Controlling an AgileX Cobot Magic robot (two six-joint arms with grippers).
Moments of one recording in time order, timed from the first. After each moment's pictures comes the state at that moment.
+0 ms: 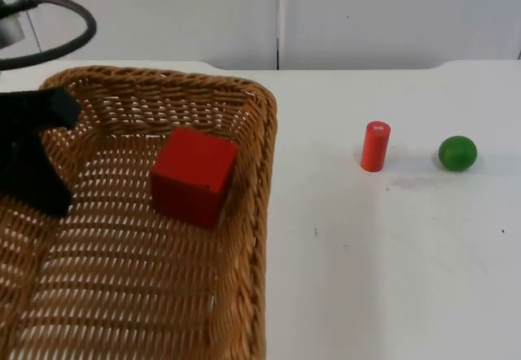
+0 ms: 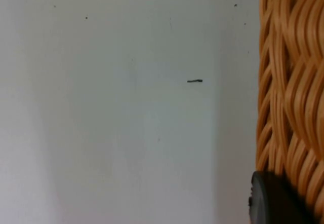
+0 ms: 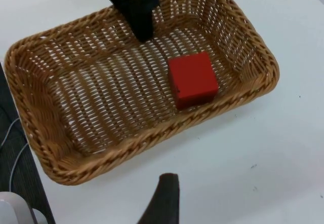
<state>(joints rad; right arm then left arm) 0.96 0.99 -1.08 0.00 0.86 -0.18 -0.06 1.50 -0.80 -0.55 0.83 0.33</state>
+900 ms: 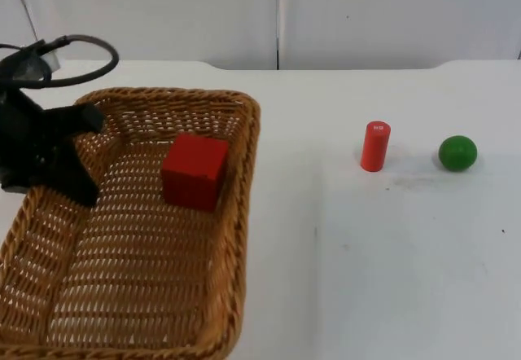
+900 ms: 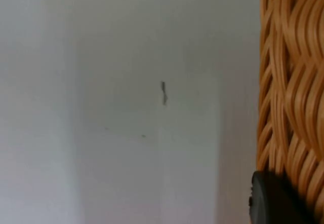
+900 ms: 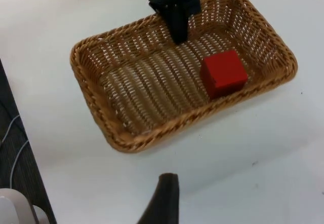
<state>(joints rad) 0.96 0.99 -1.07 0.00 0.86 -0.18 0.05 1.90 -1.01 -0.72 0.78 0.59</state>
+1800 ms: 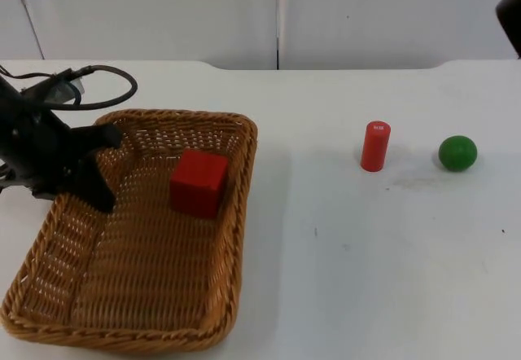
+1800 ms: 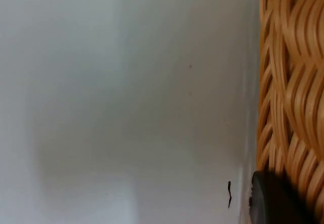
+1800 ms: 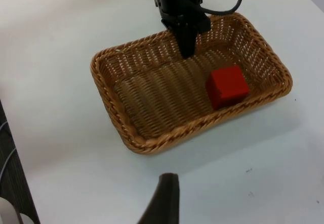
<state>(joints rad) 0.96 0.99 -1.02 -0.02 0.77 -0.18 0.06 2.15 -1.21 -0.72 0.77 0.62</state>
